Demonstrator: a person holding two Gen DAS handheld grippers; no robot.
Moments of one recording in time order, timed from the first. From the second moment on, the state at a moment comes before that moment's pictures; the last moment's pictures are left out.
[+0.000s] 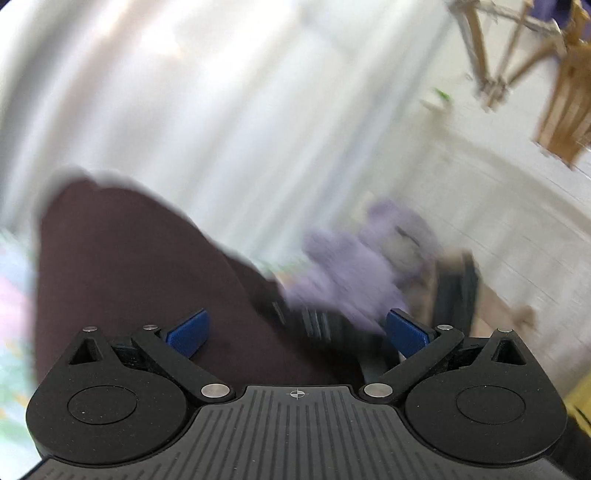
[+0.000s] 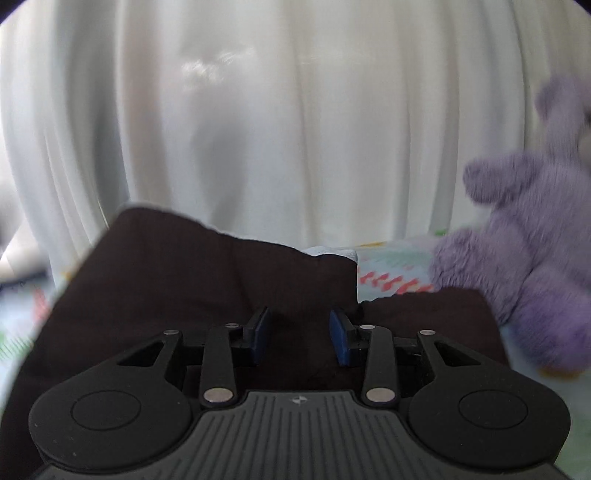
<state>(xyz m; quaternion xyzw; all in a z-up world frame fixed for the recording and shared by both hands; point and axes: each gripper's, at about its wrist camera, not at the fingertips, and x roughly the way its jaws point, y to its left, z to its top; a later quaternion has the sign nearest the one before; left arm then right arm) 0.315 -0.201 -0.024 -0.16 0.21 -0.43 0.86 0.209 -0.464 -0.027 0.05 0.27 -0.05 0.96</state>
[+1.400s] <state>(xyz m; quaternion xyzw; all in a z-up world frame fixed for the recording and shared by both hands) 0.308 -0.207 -0.055 -0.12 0.29 -0.22 0.92 0.136 -0.501 -0.053 0.12 0.19 -0.16 0.96</state>
